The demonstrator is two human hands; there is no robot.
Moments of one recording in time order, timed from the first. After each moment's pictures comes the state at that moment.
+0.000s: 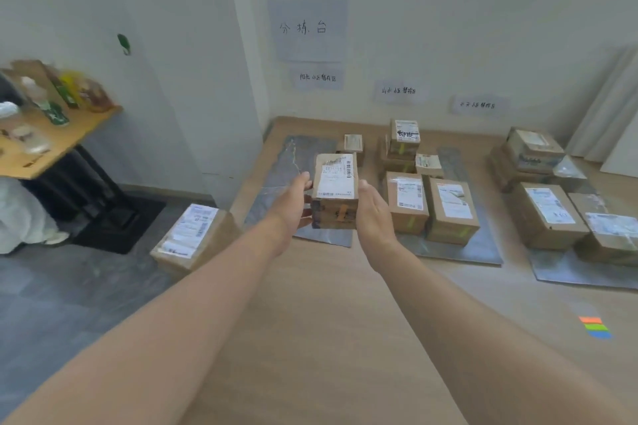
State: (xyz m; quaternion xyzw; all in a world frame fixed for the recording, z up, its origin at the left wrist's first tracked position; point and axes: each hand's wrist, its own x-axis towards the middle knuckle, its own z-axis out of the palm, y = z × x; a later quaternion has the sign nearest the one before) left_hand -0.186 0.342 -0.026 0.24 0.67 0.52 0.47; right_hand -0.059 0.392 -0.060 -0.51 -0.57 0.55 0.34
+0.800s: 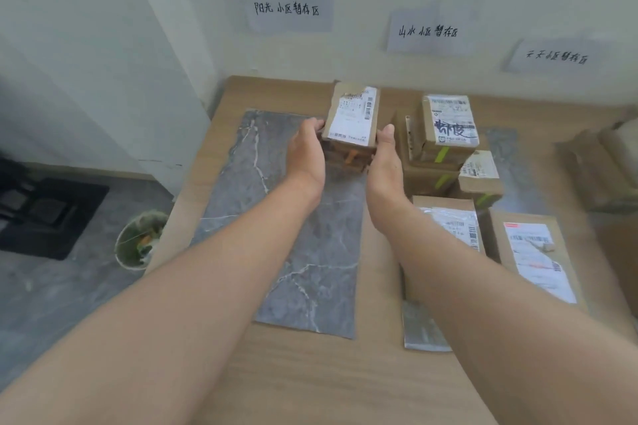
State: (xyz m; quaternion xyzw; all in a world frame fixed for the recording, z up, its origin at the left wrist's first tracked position) left_hand -0.283 0.712 -0.174 0.18 0.63 0.62 0.43; right_hand -0.188 0.736 -0.196 -0.56 -0.45 0.58 0.38
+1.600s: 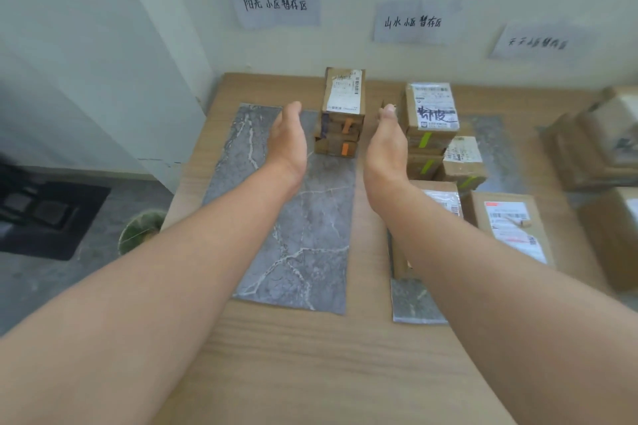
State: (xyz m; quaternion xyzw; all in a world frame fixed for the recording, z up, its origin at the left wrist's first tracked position) left_hand -0.288 0.698 -0.166 0.22 0.69 0.56 0.40; right_hand -0.165 0.725 -0.163 -0.59 -0.41 0.56 0.41
